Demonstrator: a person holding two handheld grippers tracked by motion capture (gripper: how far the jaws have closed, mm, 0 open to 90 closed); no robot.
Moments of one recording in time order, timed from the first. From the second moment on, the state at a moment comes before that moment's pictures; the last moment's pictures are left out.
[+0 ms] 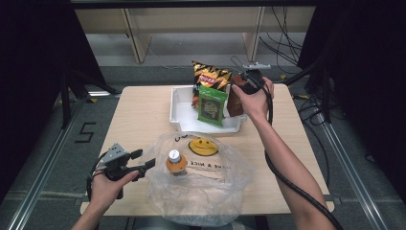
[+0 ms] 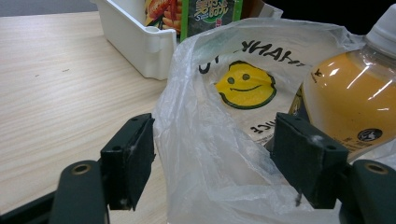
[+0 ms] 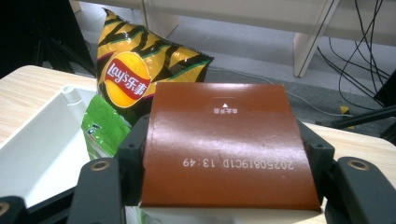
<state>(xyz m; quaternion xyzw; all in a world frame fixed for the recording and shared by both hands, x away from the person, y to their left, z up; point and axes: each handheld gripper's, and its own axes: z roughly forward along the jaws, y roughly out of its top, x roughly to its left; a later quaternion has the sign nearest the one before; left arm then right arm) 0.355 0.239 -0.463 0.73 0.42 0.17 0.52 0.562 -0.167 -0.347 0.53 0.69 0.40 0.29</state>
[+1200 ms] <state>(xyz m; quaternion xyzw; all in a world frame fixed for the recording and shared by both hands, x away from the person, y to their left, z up) 0.355 0.239 -0.464 0.73 0.41 0.16 0.52 0.570 -0.158 -0.364 0.54 0.70 0.37 0.28</state>
